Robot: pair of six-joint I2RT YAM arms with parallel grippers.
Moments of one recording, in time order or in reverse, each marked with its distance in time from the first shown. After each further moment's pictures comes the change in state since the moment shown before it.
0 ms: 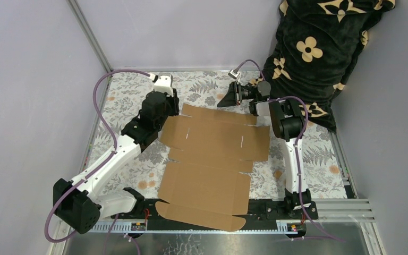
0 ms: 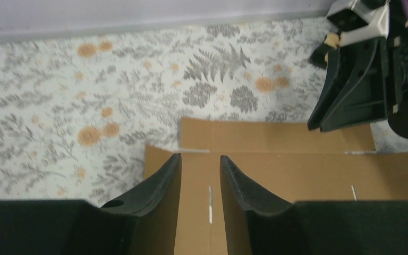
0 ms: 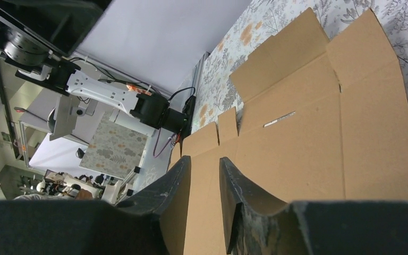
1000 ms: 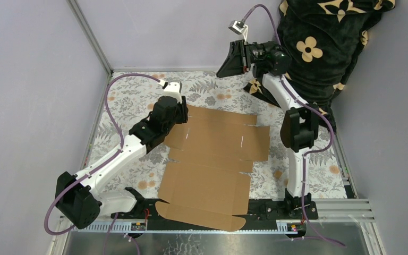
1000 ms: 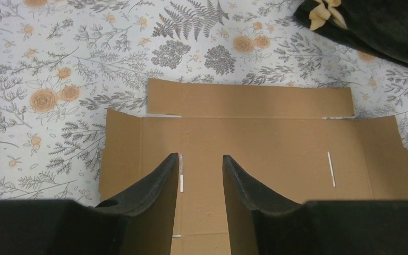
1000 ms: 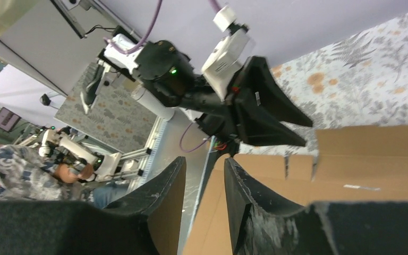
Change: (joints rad) left arm -0.090 0.042 -0.007 -0.126 -0.010 -0.146; right arm 0.055 -0.276 0.513 0.017 -0.078 0.499
